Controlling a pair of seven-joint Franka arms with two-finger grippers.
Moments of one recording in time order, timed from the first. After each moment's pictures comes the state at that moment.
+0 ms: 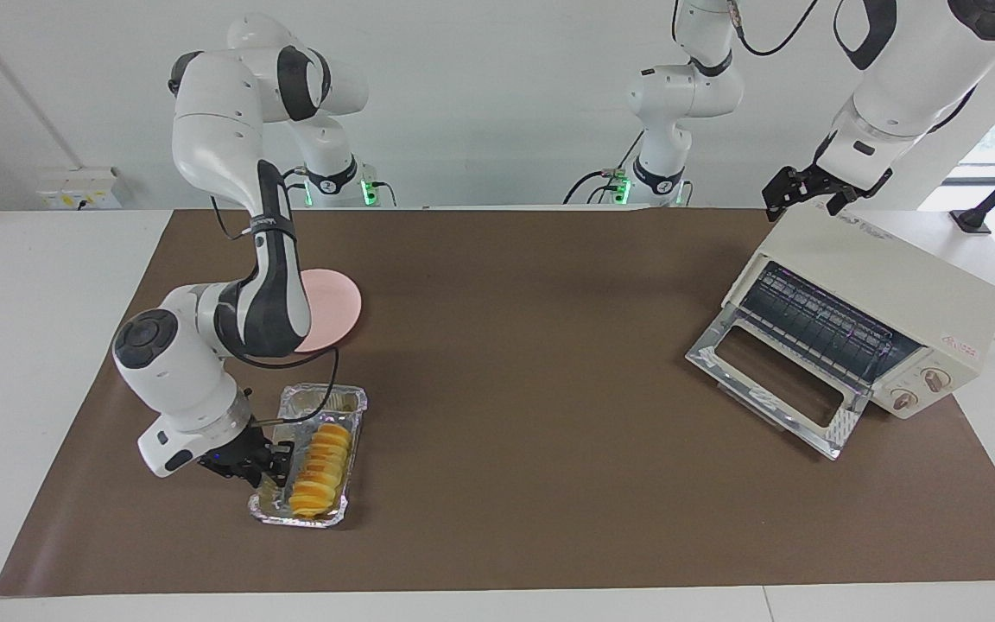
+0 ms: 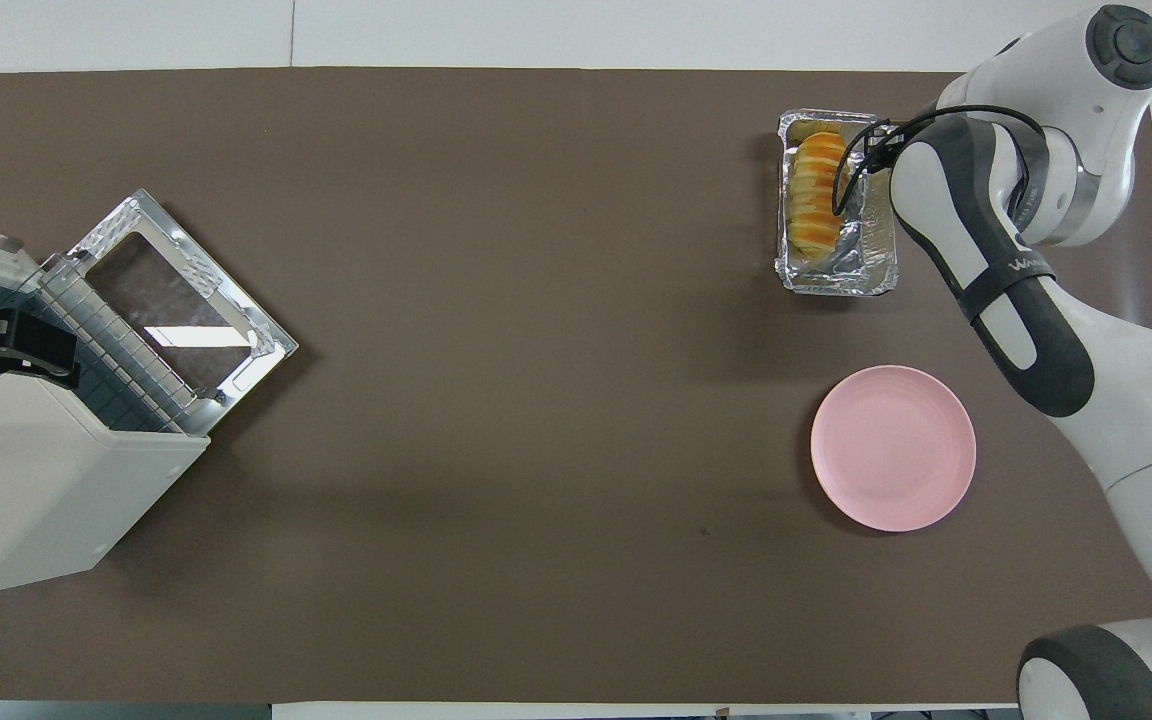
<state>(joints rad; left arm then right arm) -0.04 -0.03 -0.03 -1.60 0.05 1.38 -0.06 0.00 0.73 0.00 -1.28 0.08 2.15 -0.01</state>
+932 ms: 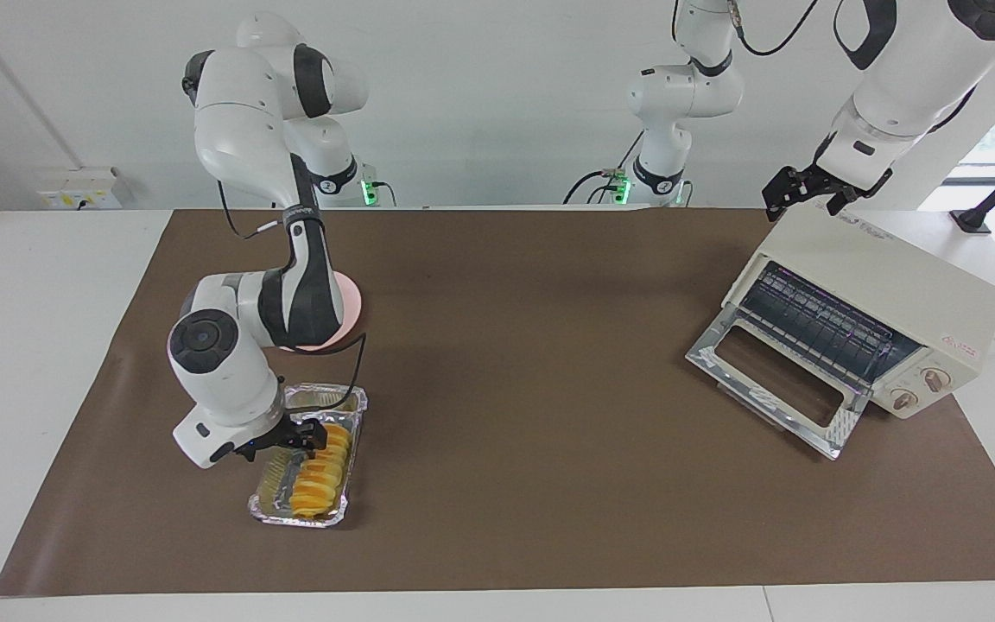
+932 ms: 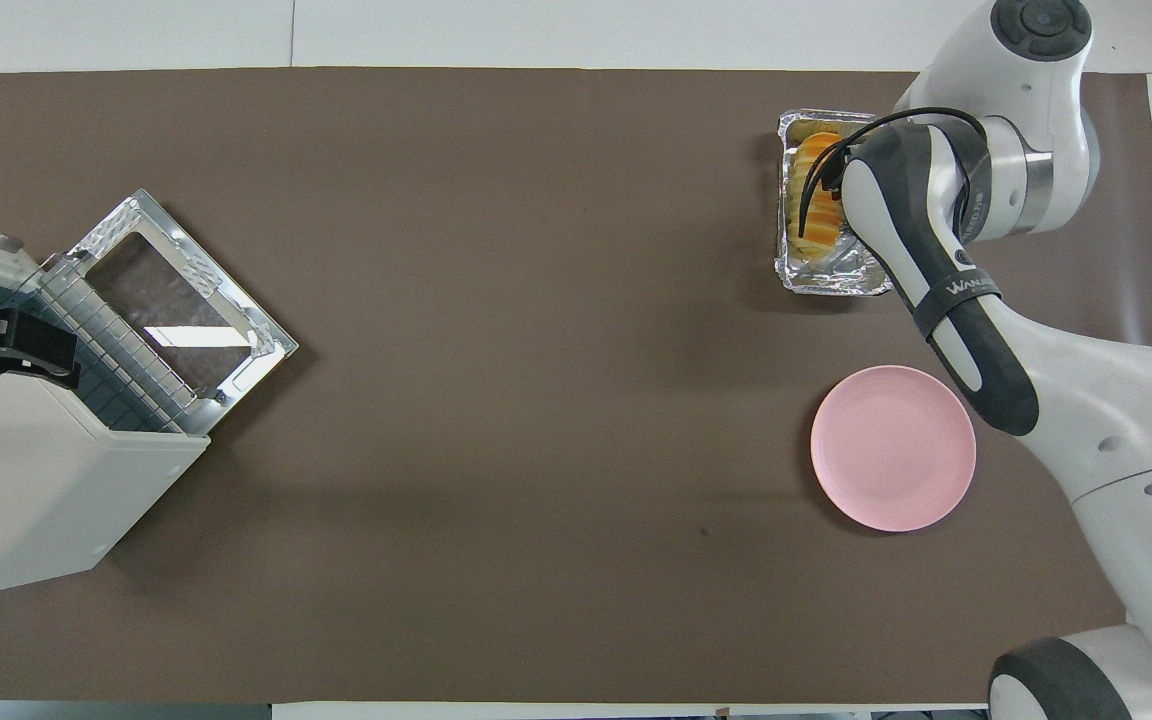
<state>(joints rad) -0.04 -0.03 -0.03 -1.60 0.05 1.38 -0.06 0.09 0.71 -0.02 -1.23 -0.06 1.94 0.06</state>
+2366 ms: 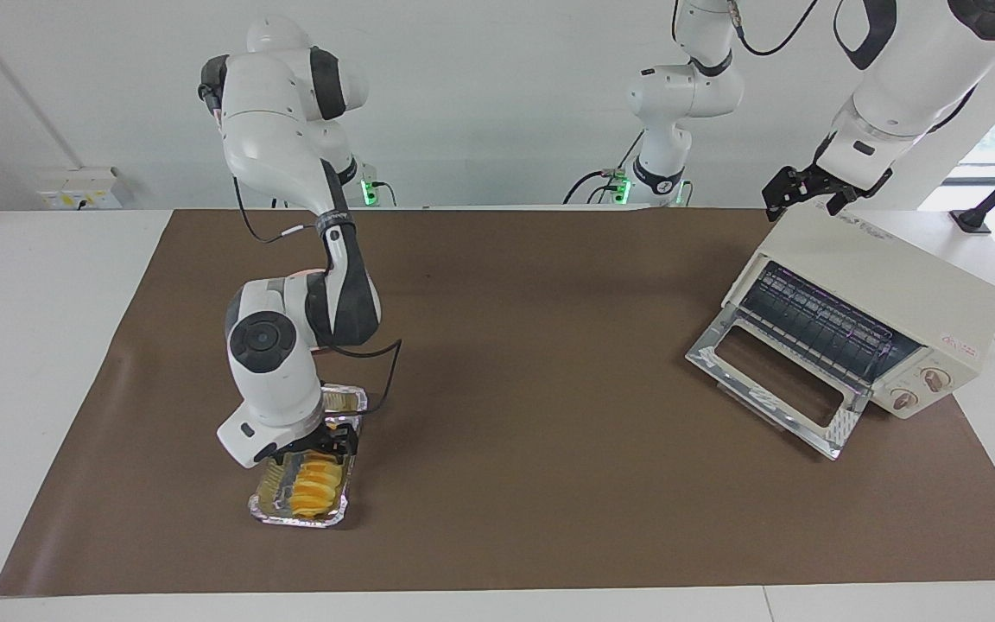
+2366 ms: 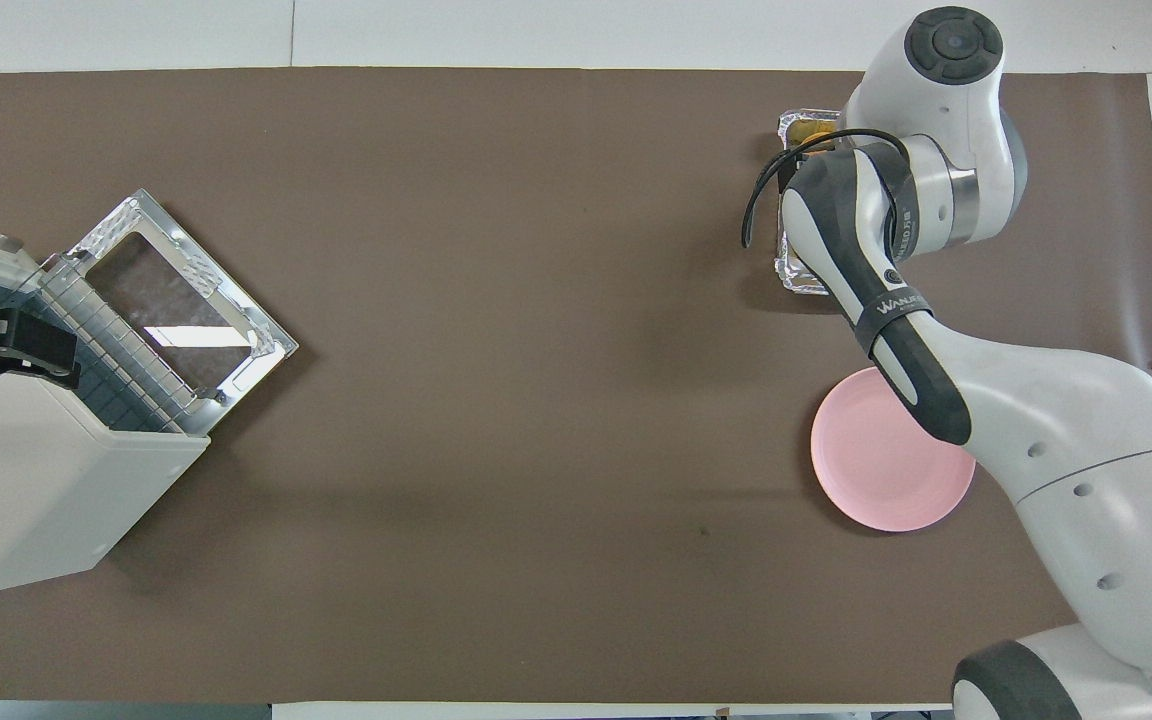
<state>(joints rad) -0.04 -0.03 -0.03 -1.60 0.05 1.38 -0.06 0.17 0.74 -0.05 -1.25 -0.09 2.04 0.18</state>
